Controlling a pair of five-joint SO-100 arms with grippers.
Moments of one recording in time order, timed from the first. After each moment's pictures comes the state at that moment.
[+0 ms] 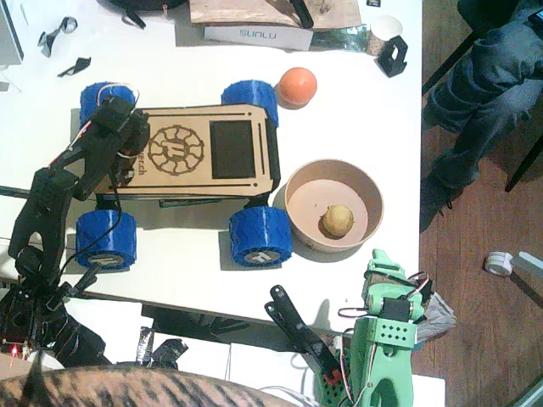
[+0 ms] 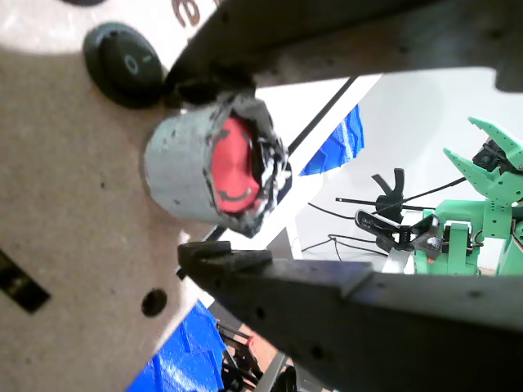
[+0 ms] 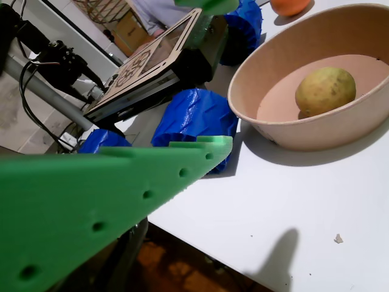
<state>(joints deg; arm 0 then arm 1) 25.5 51.9 58.8 86.8 -3.7 -10.9 186.6 169.5 72.0 3.3</state>
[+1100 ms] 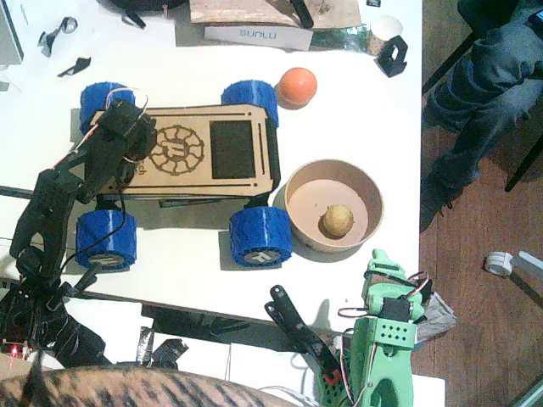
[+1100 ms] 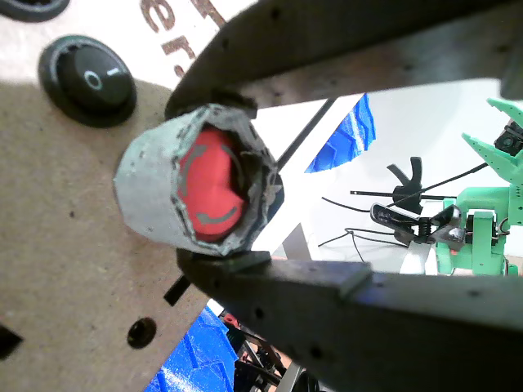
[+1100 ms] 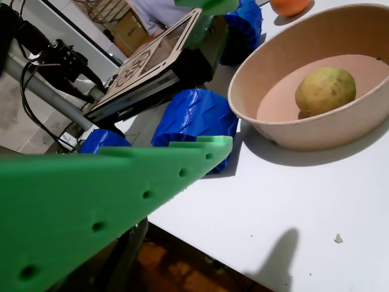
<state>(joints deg) 28.3 51.6 58.7 86.9 -3.9 -10.9 186.6 169.5 72.0 3.3</state>
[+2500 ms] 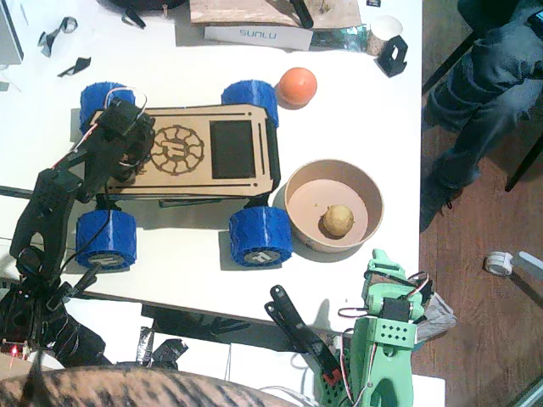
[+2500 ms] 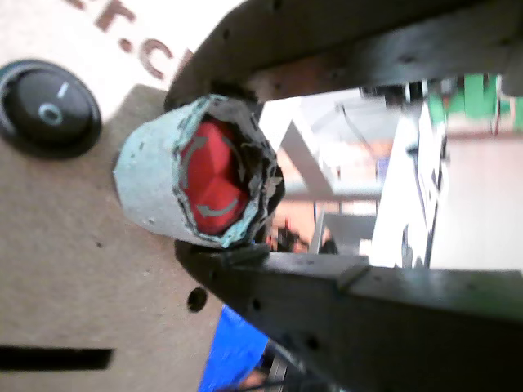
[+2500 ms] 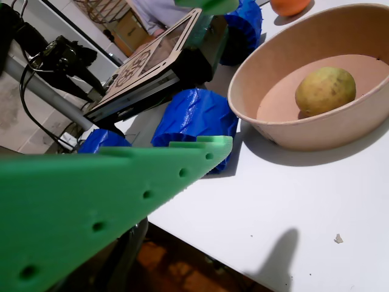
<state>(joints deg) 28.2 51.9 58.7 91.9 27.6 -10.9 186.6 169.5 72.0 3.3</state>
